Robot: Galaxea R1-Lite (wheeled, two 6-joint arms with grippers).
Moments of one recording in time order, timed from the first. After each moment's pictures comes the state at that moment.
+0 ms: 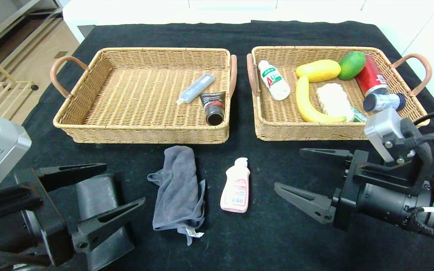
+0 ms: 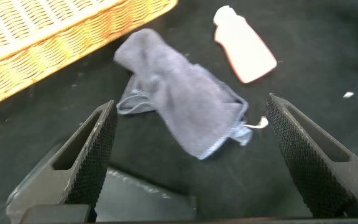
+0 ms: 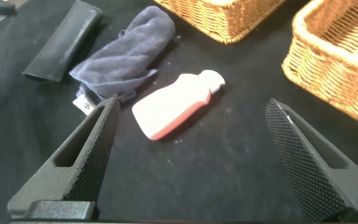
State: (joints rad) left arm -0.42 1.06 -0.62 -0.23 -0.16 0.17; right arm 0.61 1.47 -0.62 -0.77 0.30 -0.09
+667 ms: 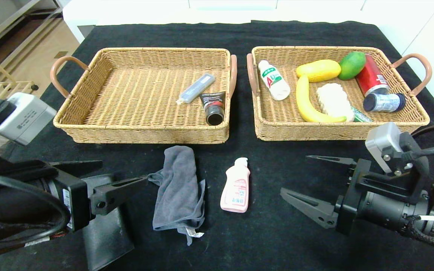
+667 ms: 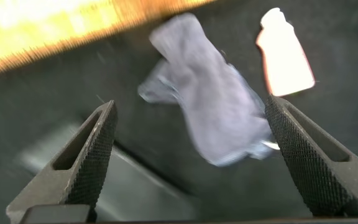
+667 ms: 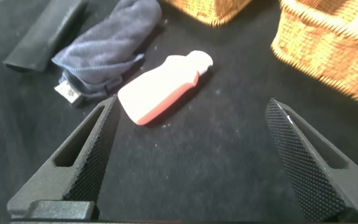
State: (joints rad) left arm -0.49 1.15 -0.82 0.01 0.05 -0.08; right arm 0.57 1.49 -0.54 -0.85 0.31 -0.09
